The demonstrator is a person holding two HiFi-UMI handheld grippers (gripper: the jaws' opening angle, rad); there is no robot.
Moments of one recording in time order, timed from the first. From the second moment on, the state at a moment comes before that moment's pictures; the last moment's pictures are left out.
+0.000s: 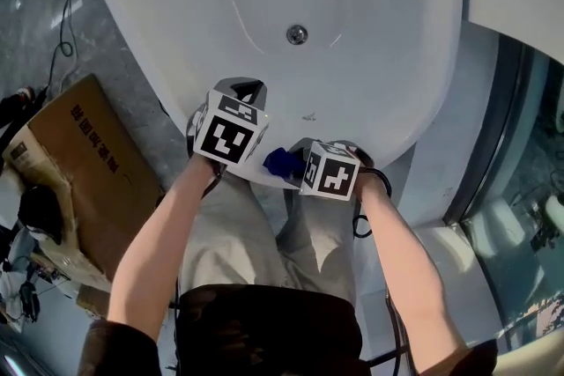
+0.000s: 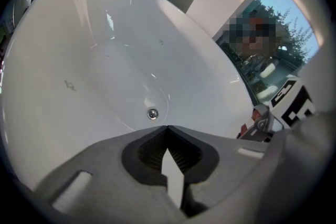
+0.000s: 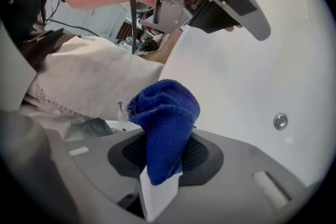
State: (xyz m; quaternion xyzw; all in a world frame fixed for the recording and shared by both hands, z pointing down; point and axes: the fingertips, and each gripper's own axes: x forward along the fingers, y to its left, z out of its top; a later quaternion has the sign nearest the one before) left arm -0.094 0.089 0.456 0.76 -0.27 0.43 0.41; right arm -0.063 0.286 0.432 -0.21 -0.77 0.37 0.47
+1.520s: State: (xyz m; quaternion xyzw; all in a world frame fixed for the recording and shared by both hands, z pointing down) left arm -0.142 -0.071 -0.057 0.82 -0.53 0.16 0.15; right arm -0.092 -0.074 -0.045 0.37 -0.91 0.18 0.12
